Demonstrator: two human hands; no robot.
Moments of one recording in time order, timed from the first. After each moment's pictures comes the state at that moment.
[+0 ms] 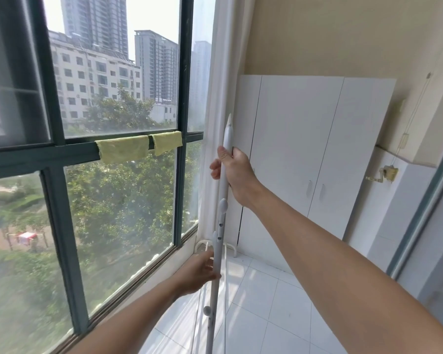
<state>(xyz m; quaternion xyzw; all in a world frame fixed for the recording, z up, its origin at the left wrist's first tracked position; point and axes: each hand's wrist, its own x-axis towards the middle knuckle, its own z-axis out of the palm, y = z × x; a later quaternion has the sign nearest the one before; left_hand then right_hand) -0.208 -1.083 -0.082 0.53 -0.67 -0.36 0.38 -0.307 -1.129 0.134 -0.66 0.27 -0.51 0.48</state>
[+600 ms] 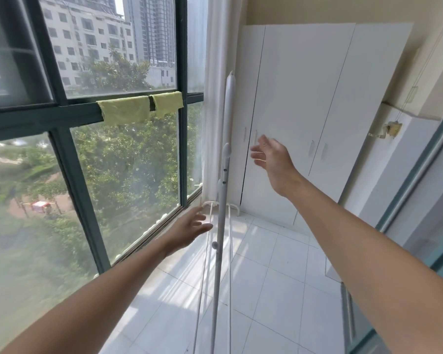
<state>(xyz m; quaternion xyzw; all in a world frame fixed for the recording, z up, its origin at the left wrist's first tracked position) -0.192 -1.009 -0.080 0.60 -0.59 -0.36 0.40 -0.386 -1.097 0.069 -0.61 0.38 -0.51 0.47</state>
